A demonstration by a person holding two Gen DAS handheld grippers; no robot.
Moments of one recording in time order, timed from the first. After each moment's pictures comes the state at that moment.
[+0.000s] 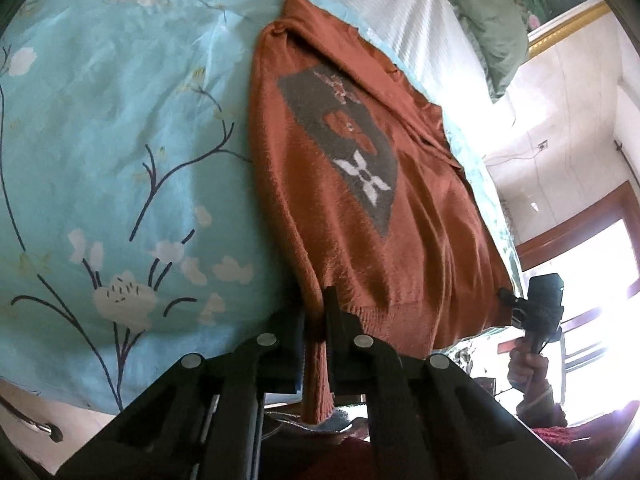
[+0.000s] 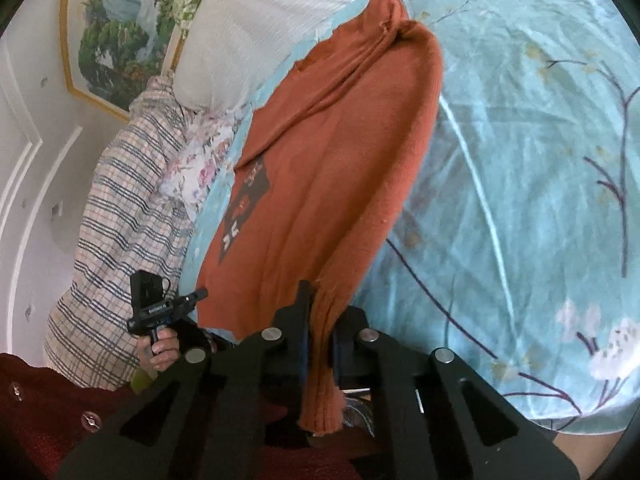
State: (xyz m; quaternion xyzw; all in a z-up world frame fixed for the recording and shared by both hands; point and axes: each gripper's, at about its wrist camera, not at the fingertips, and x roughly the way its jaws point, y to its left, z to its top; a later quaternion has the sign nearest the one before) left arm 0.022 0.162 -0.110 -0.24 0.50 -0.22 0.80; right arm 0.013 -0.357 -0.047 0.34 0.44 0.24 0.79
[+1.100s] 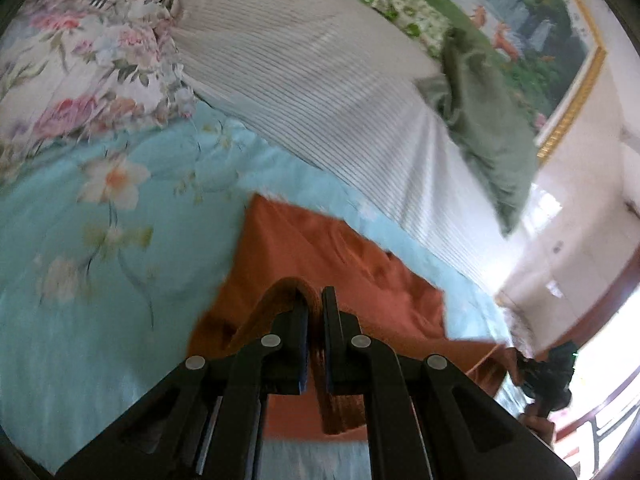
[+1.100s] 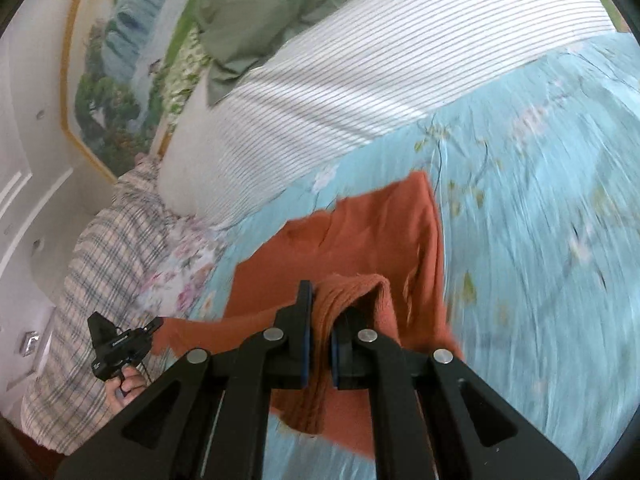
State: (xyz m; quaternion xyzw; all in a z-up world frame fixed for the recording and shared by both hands) left arm 0.226 0.142 0.021 -0.26 0.33 -0.12 0.90; right arm 0.265 -0.407 0.041 0.31 0.35 0.17 0.87
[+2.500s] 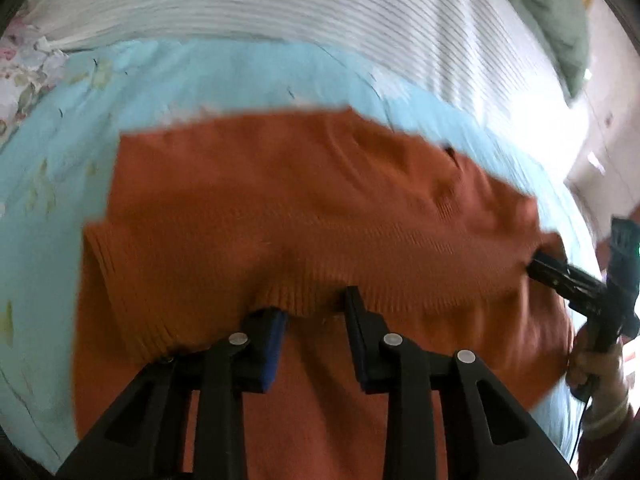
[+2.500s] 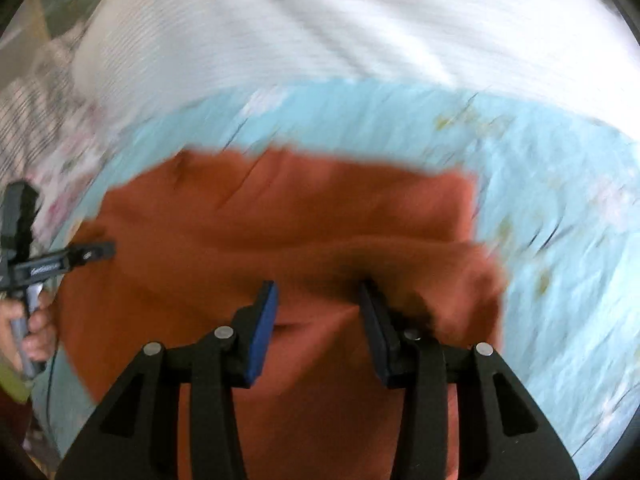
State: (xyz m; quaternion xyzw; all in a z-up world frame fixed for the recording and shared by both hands) left arm 0.403 0.026 -0.083 -0.08 0.49 -0.14 0.86; right arm 0.392 -0.346 -0.013 0.07 0.43 0.08 0.89
